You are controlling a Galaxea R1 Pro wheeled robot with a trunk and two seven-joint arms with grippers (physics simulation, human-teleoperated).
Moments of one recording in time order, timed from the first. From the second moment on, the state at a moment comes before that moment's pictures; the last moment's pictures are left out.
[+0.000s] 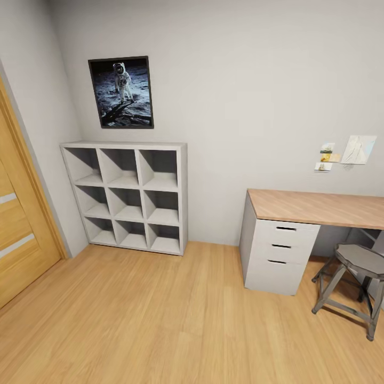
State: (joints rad) left arm -0.03 0.04 0.00 -0.06 0.05 -0.01 0.00; right arm -0.07 0.00 0.00 -0.07 0.00 0.00 -0.01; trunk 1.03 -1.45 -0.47
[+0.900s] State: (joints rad) left arm -0.07 0.04 0.00 -0.15 0.07 -0.02 0.00; right arm -0.08 -0.02 0.00 -0.16 0.00 0.00 -0.01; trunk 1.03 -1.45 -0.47
